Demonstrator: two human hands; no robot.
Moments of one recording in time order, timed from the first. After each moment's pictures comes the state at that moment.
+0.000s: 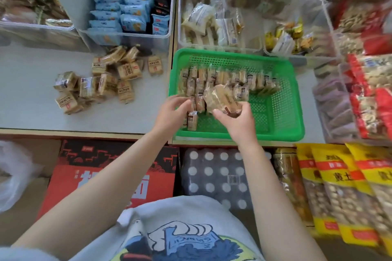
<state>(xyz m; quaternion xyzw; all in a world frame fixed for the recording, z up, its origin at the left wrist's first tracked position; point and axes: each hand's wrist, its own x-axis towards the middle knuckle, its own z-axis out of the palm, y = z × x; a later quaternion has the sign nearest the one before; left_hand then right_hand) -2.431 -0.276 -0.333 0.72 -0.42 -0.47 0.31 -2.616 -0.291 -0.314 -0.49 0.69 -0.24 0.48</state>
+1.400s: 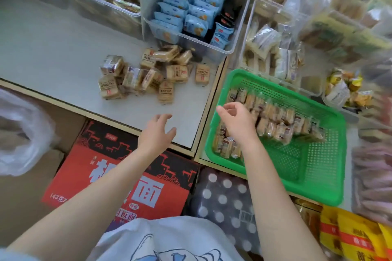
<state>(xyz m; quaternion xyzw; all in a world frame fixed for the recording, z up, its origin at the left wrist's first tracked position) -2.309 -0.230 -0.424 0.83 -0.40 -0.35 0.15 -2.489 -0.355 -0.328 -0.63 0.62 -0.07 0.46</state>
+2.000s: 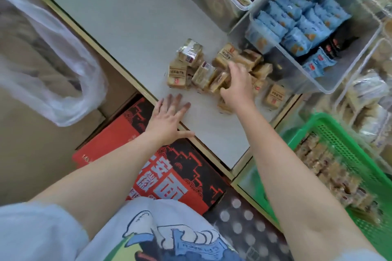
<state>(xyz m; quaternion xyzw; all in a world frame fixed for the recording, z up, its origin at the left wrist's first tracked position) -2.184 -0.180 -0.495 0.84 -0.45 -0.31 -0.02 -2.241 -0.392 -0.416 -0.88 0.42 0.09 0.23</state>
